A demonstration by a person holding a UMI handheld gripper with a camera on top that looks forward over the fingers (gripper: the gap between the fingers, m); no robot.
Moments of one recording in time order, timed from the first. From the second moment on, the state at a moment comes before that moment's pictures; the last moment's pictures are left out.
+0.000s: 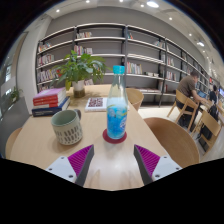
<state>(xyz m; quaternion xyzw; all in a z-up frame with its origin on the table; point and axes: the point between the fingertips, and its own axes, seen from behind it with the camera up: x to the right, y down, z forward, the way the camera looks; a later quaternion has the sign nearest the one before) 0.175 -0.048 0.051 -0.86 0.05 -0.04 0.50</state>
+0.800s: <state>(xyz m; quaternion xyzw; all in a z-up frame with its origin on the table) -0.013 -0.183 0.302 -0.83 0.00 0.00 0.56</state>
